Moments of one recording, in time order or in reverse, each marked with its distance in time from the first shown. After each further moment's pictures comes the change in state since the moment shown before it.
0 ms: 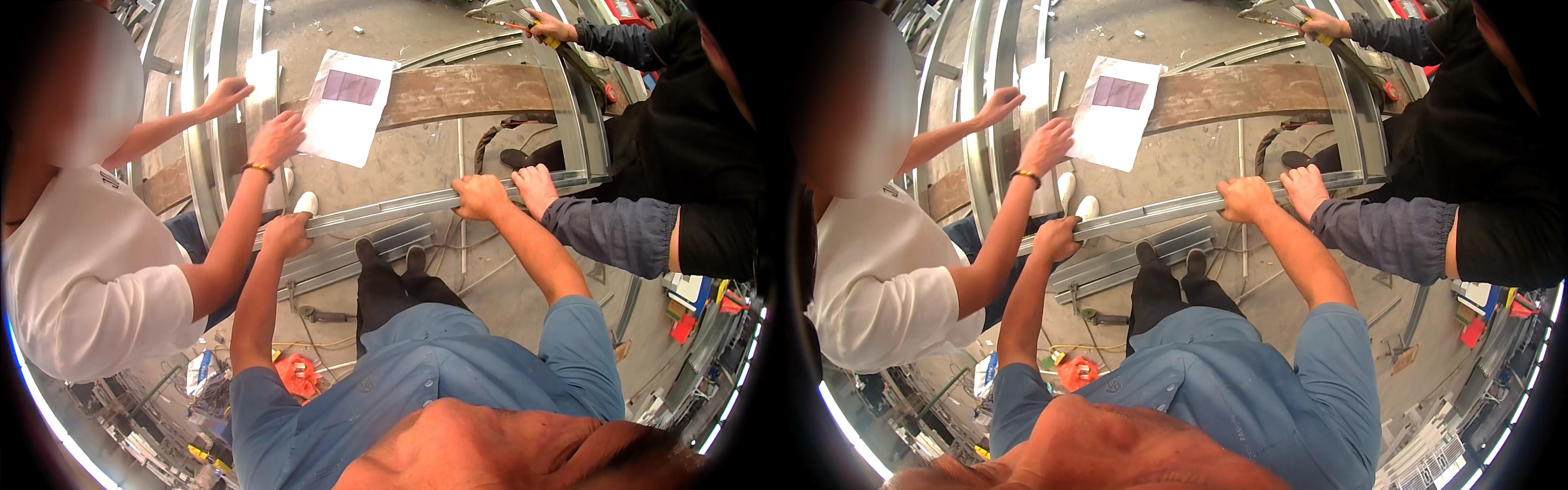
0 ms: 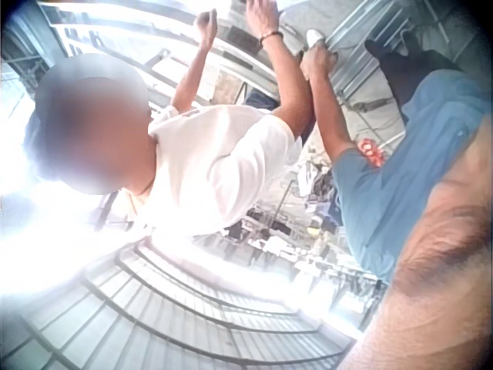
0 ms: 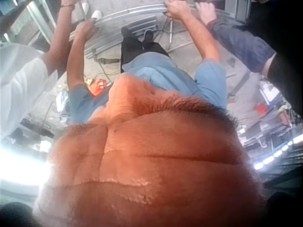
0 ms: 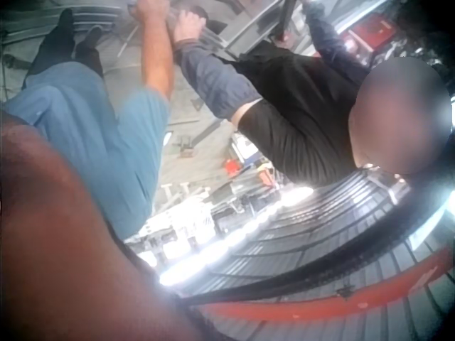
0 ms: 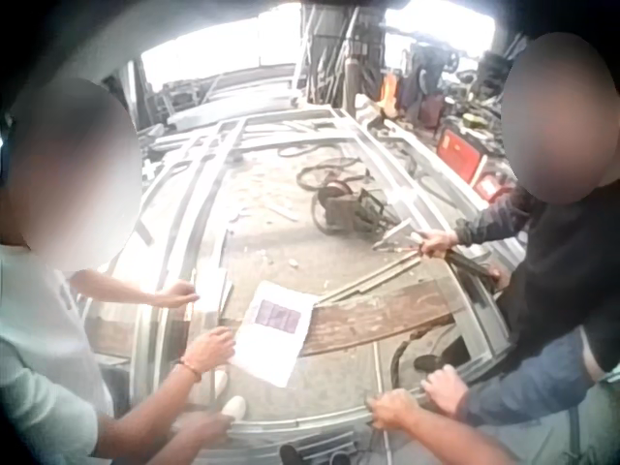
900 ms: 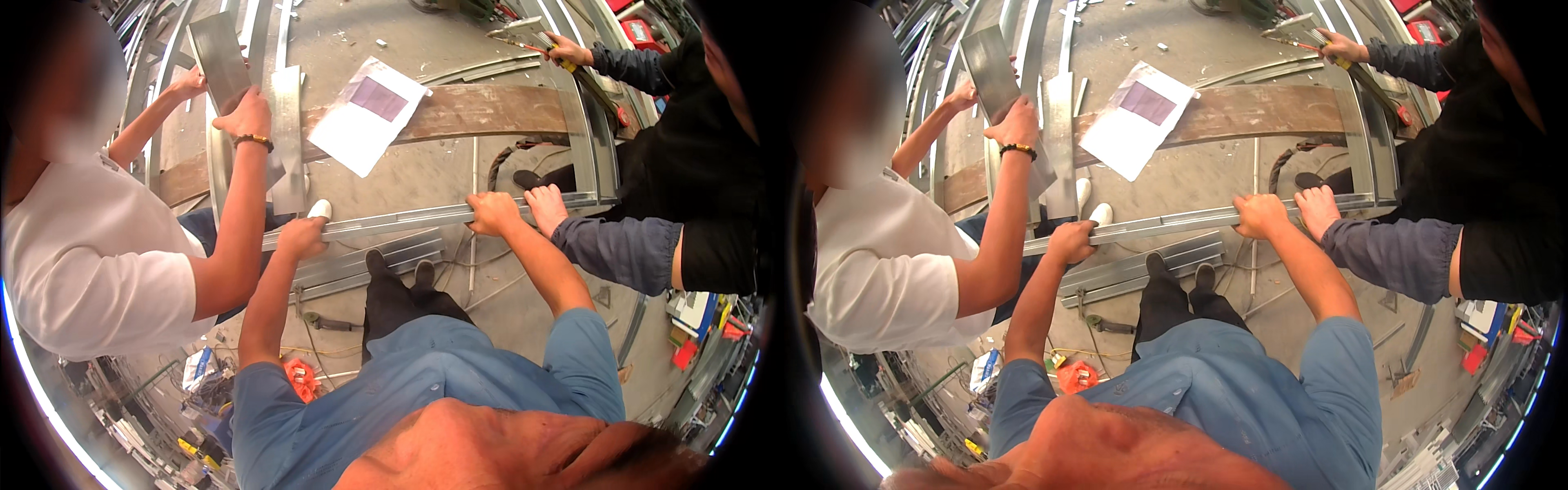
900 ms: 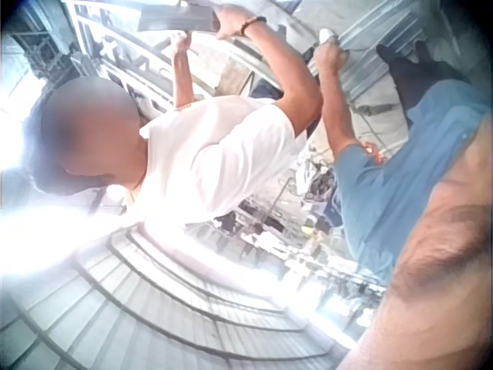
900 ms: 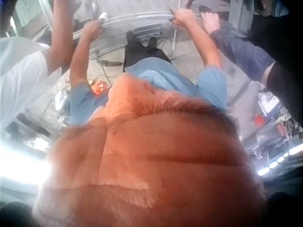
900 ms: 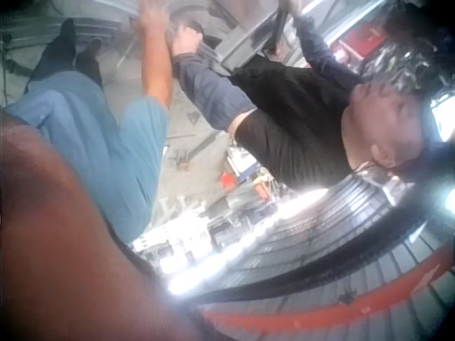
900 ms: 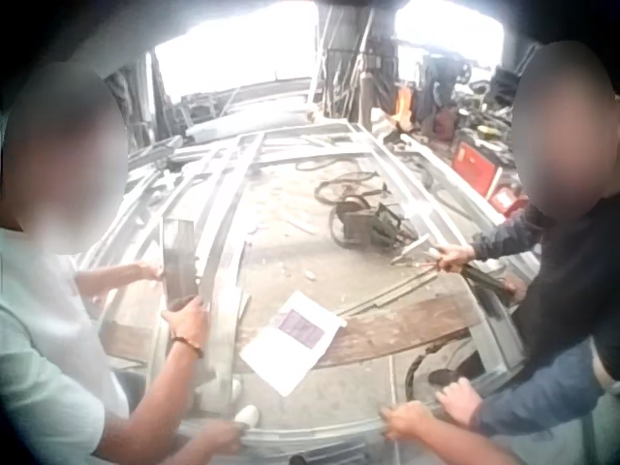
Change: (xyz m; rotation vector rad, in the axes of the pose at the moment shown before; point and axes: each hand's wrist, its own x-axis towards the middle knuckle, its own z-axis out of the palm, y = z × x) left_hand -0.002 -0.011 0.011 -0.037 0.099 0.045; right_hand 0.004 -0.001 -0.002 -0.012 -0.056 0.017
